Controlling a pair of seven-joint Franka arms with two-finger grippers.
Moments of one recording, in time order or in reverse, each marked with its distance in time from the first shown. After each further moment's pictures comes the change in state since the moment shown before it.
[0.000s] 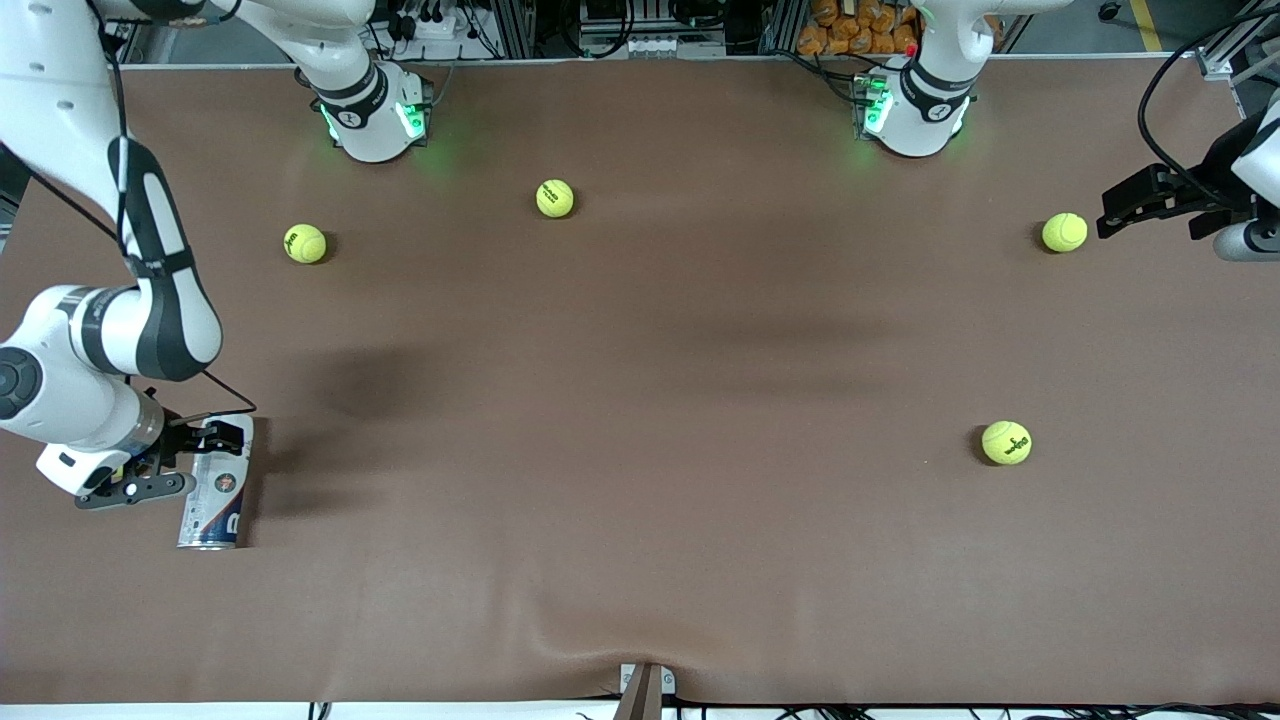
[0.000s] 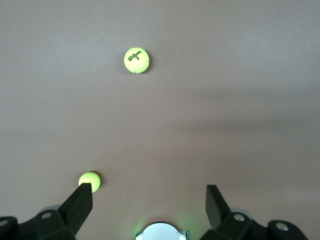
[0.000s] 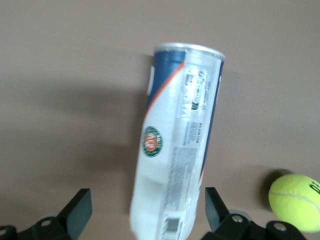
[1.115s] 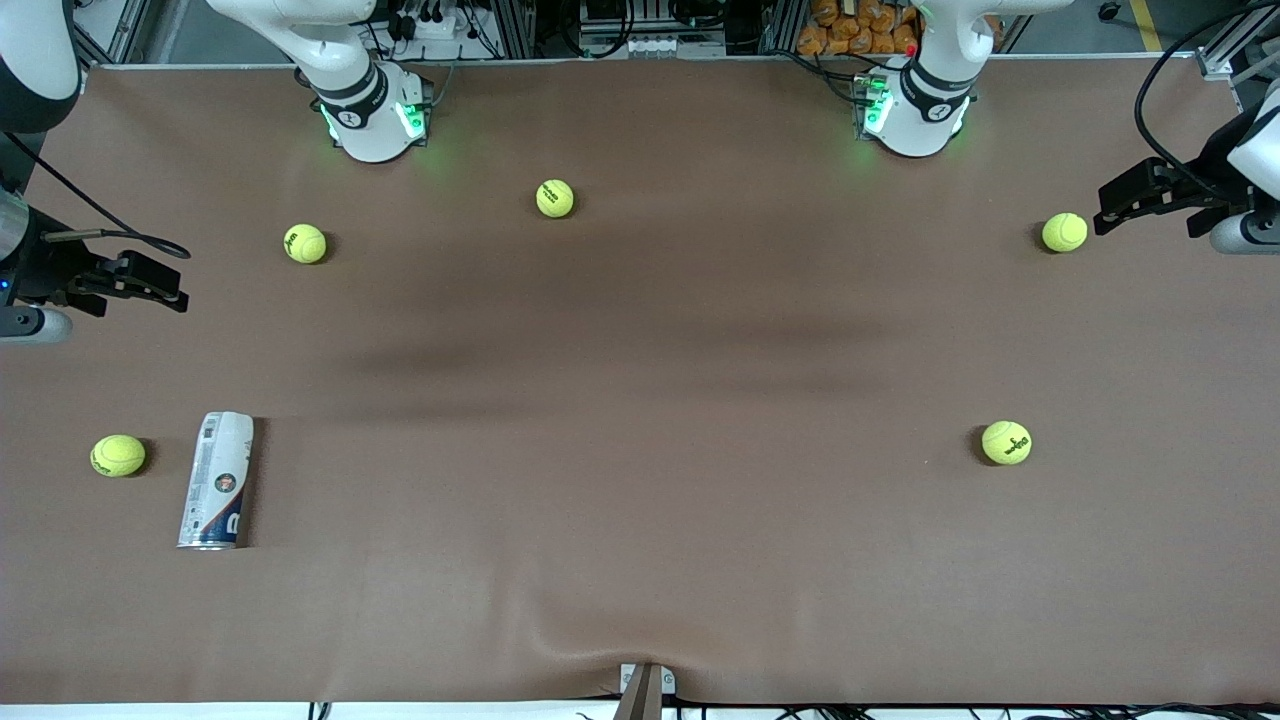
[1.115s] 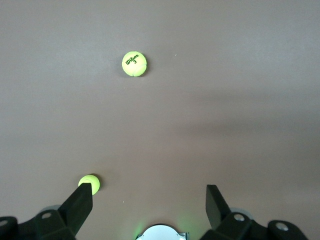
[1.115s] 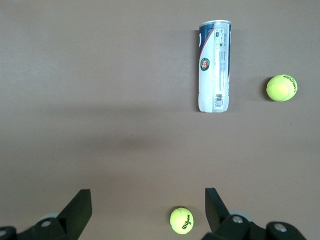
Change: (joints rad) left arm -0.013 -0.007 0.003 0.006 0.000 0.004 0.000; right arm 0.122 -0.536 0.002 0.042 0.150 -0.658 0.218
